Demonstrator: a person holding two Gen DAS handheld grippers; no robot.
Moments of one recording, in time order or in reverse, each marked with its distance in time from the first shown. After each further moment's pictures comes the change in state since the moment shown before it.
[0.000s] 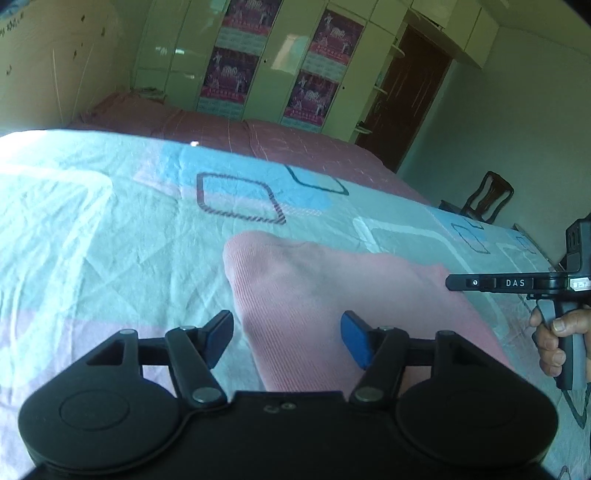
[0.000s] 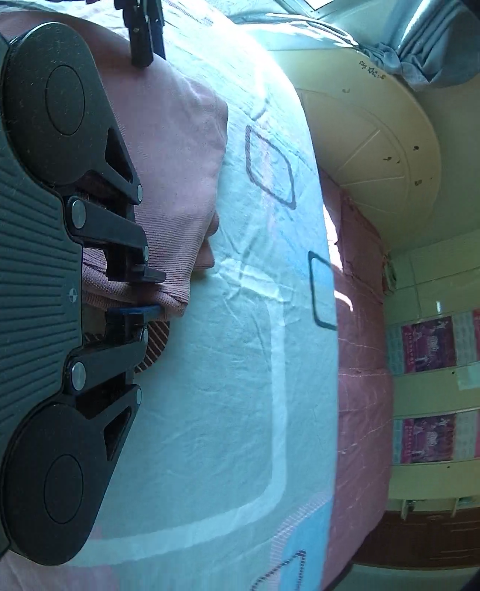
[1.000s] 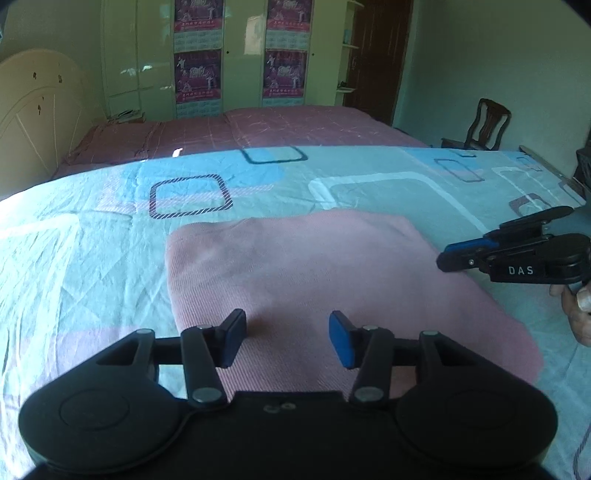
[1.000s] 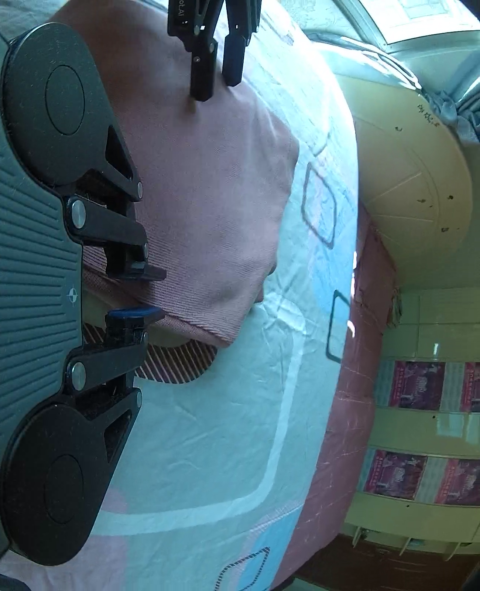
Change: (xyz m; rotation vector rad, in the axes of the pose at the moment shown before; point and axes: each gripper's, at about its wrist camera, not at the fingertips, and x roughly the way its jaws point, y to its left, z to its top) left arm -0.004 -0.086 -0.013 0.254 0.094 0.091; right arm -0.027 0.026 -0.039 -0.197 0.031 -0.010
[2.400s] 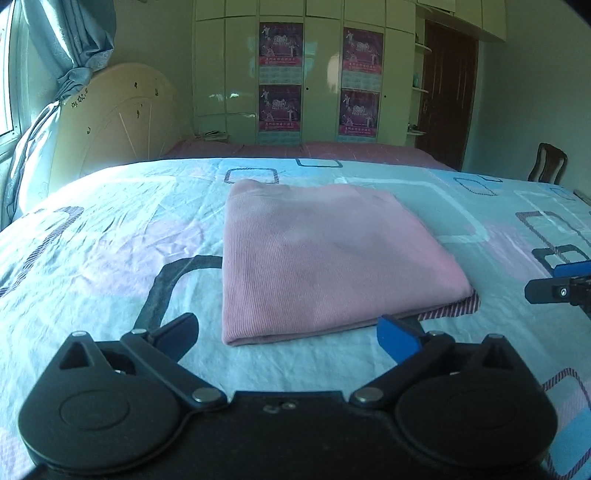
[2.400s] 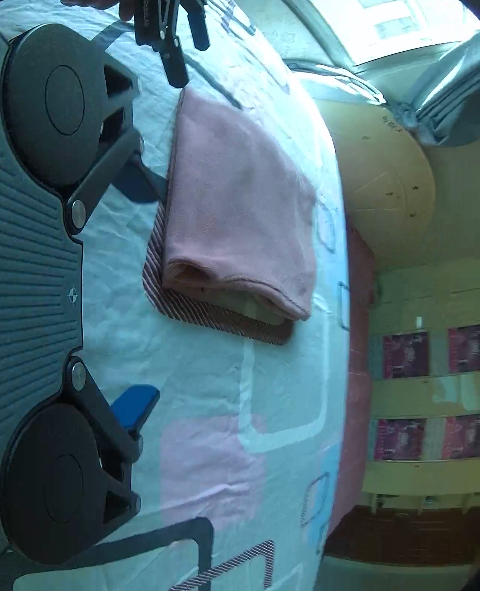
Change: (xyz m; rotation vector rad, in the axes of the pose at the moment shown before) left arm -0.131 -0.102 -0.117 -0.158 -0.131 0.268; right arm -0.157 0.035 -0.135 0.130 -0.087 -0.058
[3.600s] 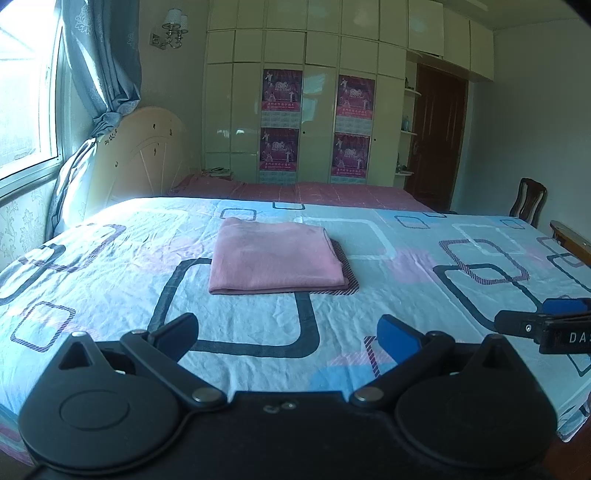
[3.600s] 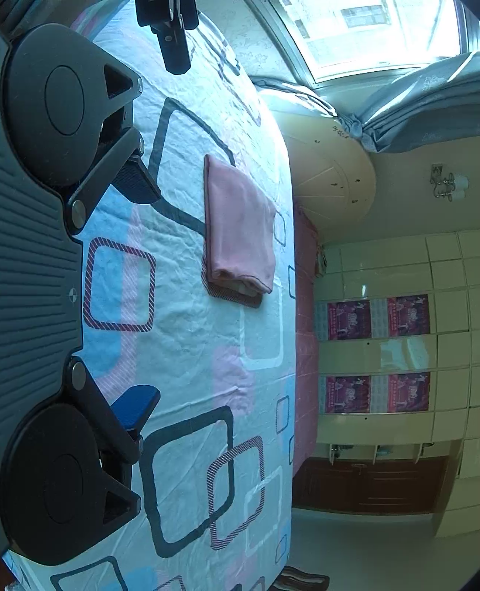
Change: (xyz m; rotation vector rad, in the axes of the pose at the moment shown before) left arm -0.232 -0.081 -0.045 -0.034 -0.123 0.013; right arm -0.243 0.055 -0.100 0.039 -0.168 -0.104
